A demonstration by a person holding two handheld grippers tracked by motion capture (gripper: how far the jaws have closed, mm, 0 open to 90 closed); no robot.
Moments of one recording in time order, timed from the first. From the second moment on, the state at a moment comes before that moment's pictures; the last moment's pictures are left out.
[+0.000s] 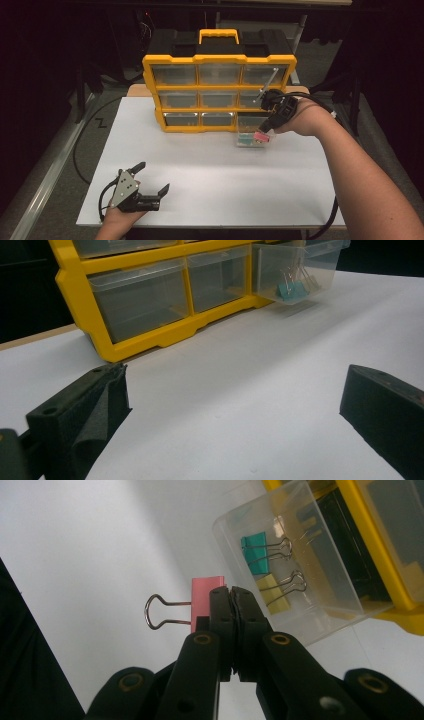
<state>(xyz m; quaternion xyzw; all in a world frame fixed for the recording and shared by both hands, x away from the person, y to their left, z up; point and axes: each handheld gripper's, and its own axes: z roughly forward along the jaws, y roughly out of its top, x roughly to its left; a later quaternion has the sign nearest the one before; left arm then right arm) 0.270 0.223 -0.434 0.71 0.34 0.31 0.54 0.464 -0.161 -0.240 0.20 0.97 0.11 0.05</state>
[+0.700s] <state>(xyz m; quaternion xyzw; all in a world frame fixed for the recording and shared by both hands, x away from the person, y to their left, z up) 0.270 0.225 -0.434 0.71 0.34 0.31 0.54 0.492 -0.145 -0.242 0.22 0.97 0.11 0.06</state>
